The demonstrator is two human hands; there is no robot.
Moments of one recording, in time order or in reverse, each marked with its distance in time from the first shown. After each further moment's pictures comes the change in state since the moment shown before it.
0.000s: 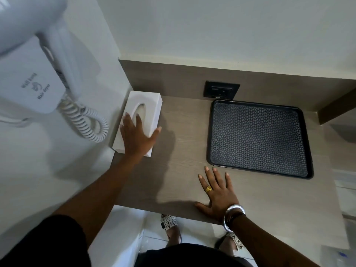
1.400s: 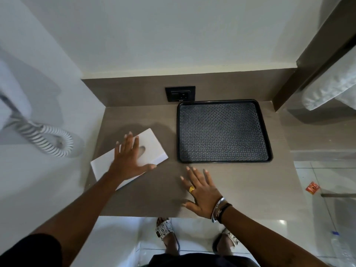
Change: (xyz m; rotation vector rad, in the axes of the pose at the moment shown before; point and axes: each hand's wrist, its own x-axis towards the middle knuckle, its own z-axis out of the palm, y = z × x) left_hand -0.060 0.047 -0.011 0.245 -0.394 0.412; right_hand -0.038 0.042 -0.009 0.109 0.072 -0.132
